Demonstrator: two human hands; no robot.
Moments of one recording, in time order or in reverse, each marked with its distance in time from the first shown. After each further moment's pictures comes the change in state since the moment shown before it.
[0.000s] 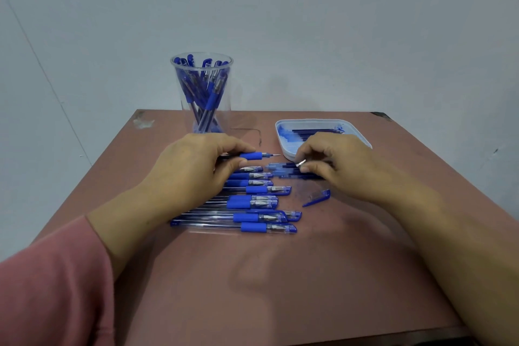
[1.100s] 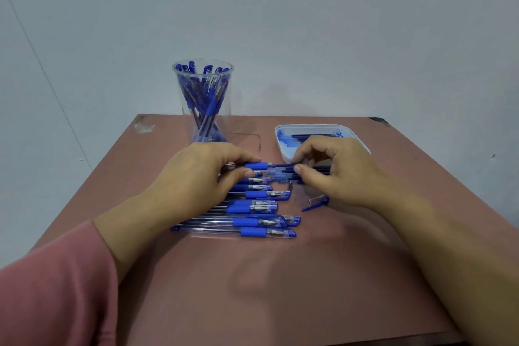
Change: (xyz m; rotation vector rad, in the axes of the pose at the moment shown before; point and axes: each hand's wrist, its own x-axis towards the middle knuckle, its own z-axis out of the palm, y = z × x) left_hand 0.000 0.004 0.001 -0.054 -0.072 0.046; right_hand -0.003 -0.003 0.005 0.196 0.123 -0.086
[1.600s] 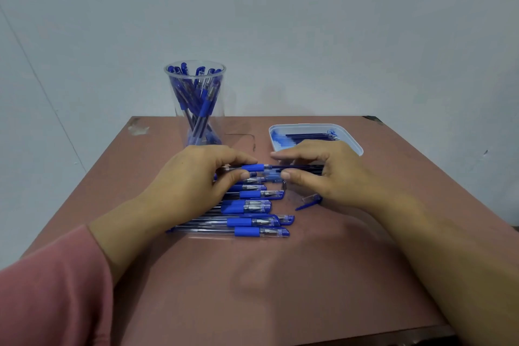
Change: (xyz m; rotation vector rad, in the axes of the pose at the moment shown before) left_hand 0.000 -0.001 0.004 -0.027 0.006 -0.006; right_hand -0.003 -0.003 0.002 0.062 -0.039 -0.033
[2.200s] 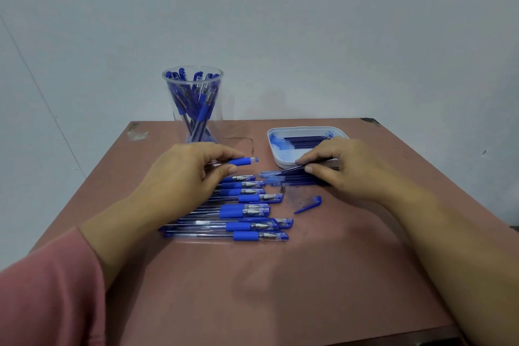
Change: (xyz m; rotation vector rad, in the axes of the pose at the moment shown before) left_hand 0.003 -0.012 -0.004 -0.005 0.071 -0.061; right_hand -0.002 0.025 -0.024 -0.195 -0.010 0.164
